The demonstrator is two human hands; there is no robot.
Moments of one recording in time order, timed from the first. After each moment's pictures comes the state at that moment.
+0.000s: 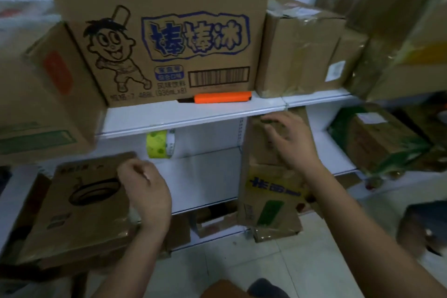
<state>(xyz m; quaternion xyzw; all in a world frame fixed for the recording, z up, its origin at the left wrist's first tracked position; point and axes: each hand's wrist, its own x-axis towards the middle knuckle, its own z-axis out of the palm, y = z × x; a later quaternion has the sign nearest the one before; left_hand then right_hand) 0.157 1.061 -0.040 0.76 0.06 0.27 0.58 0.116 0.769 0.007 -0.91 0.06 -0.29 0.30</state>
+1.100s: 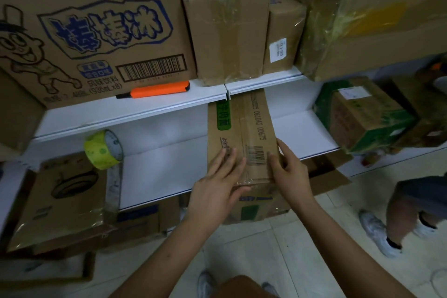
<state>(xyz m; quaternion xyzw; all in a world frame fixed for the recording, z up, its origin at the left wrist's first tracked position) 0.057 0.871 -0.048 0.90 -0.41 0.03 0.13 -0.005 0.684 -0.057 -0.81 0.24 -0.16 0.51</state>
